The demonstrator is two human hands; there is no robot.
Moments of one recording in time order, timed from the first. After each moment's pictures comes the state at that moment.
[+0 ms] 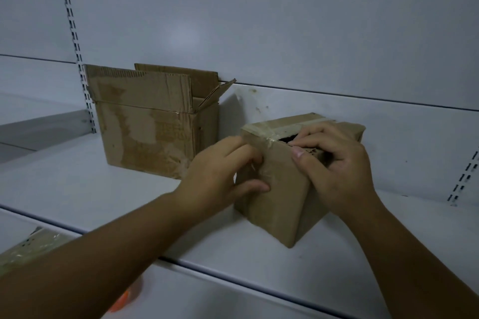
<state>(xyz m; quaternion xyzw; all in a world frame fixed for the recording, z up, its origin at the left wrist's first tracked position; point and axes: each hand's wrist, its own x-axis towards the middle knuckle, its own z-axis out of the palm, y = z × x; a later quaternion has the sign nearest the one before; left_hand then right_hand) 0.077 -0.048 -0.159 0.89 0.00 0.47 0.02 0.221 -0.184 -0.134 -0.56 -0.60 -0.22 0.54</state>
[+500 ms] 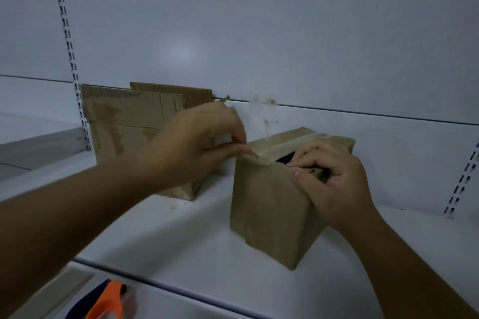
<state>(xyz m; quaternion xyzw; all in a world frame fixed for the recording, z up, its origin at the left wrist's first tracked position) 0.053 -0.040 -0.077 0.91 -0.07 0.42 0.02 0.229 -0.185 -0.131 -0.55 -0.60 -0.20 0.55</state>
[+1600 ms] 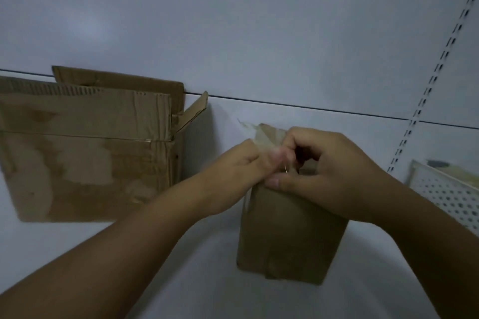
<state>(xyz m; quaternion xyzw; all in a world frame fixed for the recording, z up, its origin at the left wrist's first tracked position) 0.106 -0.018 -0.108 0.83 -0.18 0.20 0.48 0.167 -0.171 -0.069 -0.75 -0.57 -0.13 0.31</state>
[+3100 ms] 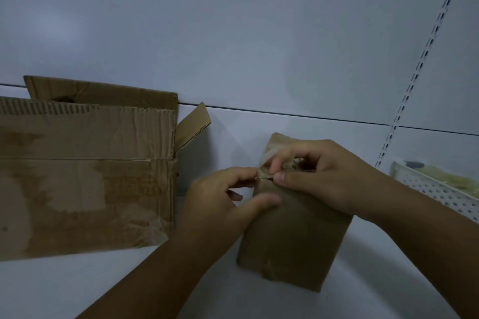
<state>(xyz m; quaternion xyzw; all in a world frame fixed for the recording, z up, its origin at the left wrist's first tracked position) 0.099 -0.002 -0.148 0.78 -0.06 0.44 0.44 0.172 -0.154 -0.064 -0.80 -0.50 -0.02 0.34</state>
